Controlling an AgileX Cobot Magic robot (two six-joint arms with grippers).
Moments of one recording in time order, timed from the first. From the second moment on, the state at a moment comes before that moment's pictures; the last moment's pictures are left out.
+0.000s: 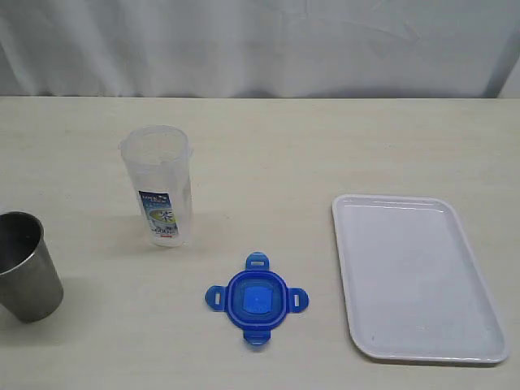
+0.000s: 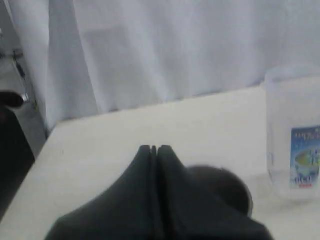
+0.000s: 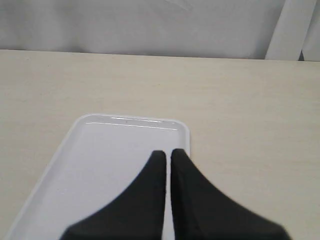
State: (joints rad) left arm 0.07 0.00 0.00 0.12 0.20 0.06; right arm 0.03 0.00 0.00 -0.09 0.35 0.05
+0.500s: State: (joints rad) left arm 0.07 0.00 0.00 0.14 -0.55 -0.08; right arm 0.03 0.00 0.00 -0.09 0.35 0.05
